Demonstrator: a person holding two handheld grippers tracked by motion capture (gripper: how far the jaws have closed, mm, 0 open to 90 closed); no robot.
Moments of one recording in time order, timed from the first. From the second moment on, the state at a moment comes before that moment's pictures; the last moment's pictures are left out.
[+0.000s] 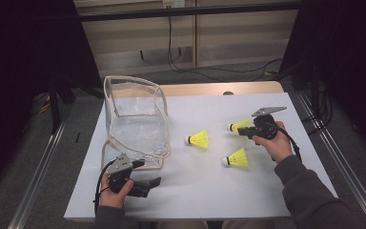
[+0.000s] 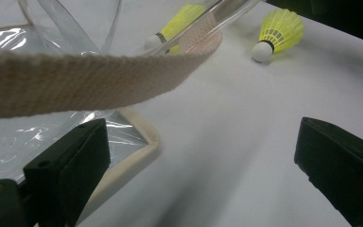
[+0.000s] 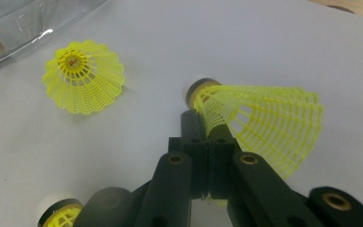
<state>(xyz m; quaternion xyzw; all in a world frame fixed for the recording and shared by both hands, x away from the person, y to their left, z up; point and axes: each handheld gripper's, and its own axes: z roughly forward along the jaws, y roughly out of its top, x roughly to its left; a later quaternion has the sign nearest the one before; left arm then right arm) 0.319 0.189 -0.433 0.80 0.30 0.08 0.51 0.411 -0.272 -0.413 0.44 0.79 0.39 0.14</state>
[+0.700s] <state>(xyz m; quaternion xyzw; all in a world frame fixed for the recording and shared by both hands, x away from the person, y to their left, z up) 0.319 0.190 -0.433 0.80 0.31 0.08 0.51 0.409 -0.267 -0.403 0.43 0.79 0.41 0.14</state>
